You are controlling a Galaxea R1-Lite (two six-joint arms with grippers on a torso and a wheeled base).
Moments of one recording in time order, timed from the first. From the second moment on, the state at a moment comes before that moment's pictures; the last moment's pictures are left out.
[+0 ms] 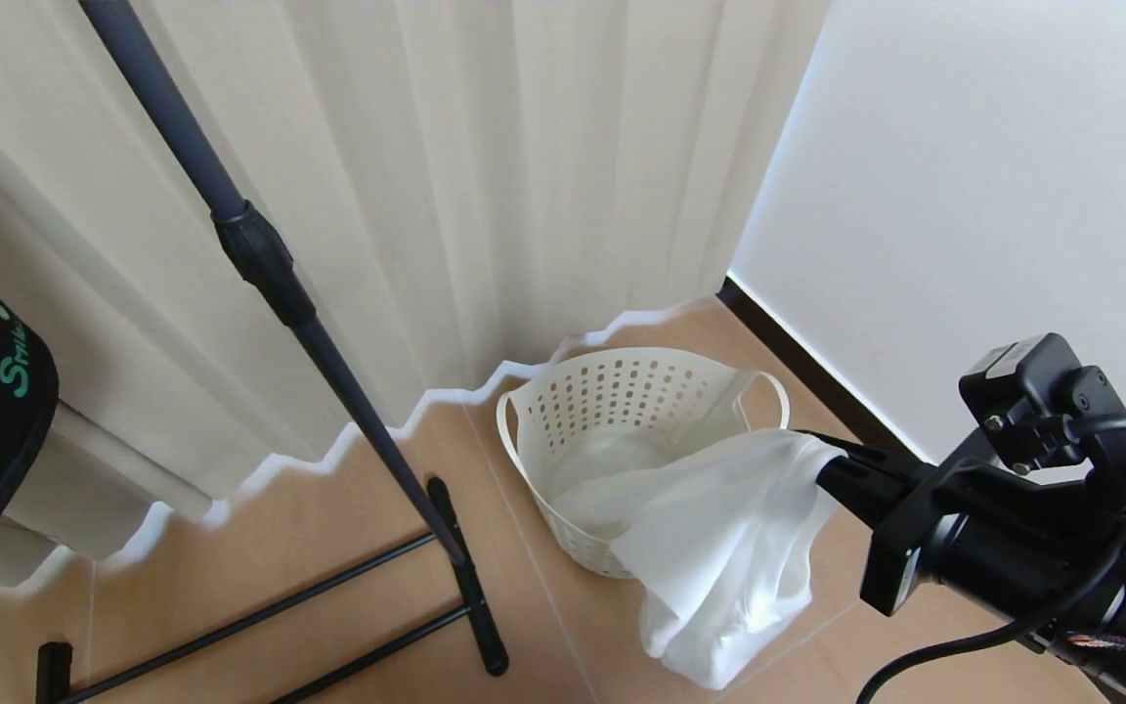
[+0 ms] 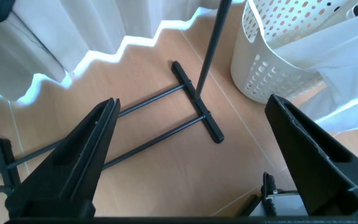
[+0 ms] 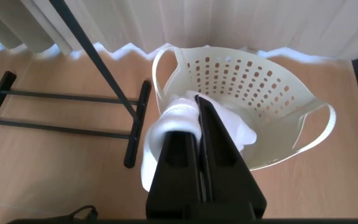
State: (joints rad) left arm -0.11 0.11 -0.03 0.08 0.07 -0.02; right arm 0.75 1.38 -0.44 -0.81 -0.19 -0.06
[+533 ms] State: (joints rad) left arm -0.11 0.10 -0.03 0.08 0.07 -0.02; right arm 0.75 1.39 -0.44 -0.81 -0.18 -0.06
